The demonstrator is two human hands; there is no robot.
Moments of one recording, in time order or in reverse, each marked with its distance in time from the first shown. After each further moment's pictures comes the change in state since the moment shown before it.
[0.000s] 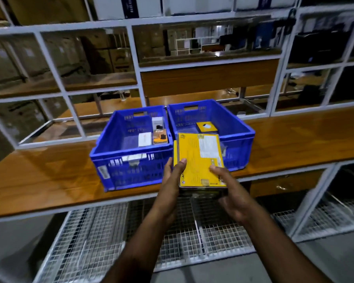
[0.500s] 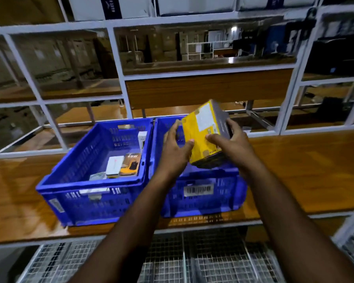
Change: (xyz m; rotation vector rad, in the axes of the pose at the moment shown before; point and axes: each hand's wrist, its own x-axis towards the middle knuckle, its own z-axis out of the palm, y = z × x) left_hand 0.220 0.058 0.110 0.567 0.181 0.417; right_hand 0.200 -0.173 -0.087 -0.682 0.260 -0.294
